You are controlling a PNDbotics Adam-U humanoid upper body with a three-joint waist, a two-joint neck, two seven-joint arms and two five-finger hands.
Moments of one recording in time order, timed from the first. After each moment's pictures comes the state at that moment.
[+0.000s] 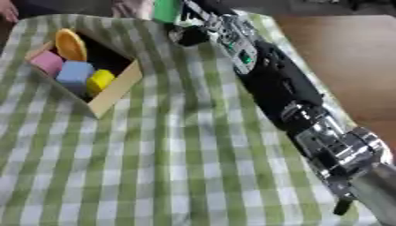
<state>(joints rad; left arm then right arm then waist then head) -0.19 0.08 0.01 -1.95 -0.07 -0.06 0.09 -0.98 -0.41 0.24 -1.02 0.62 -0.16 0.18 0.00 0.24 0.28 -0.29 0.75</state>
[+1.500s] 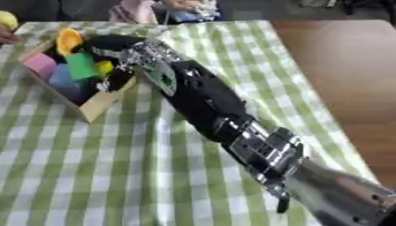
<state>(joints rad) -0.23 0.08 0.01 -1.97 -0.03 -0.09 0.08 -1.02 -0.21 0.30 -0.99 0.89 -0.27 0.46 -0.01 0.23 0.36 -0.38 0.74</state>
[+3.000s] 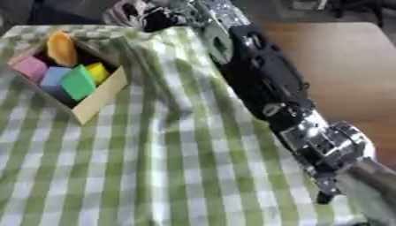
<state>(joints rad) -0.18 0.10 0.04 -1.96 -0.06 -0.08 0.13 -0.92 -0.45 0.26 -1.40 0.69 -0.12 0.15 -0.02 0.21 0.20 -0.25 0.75</state>
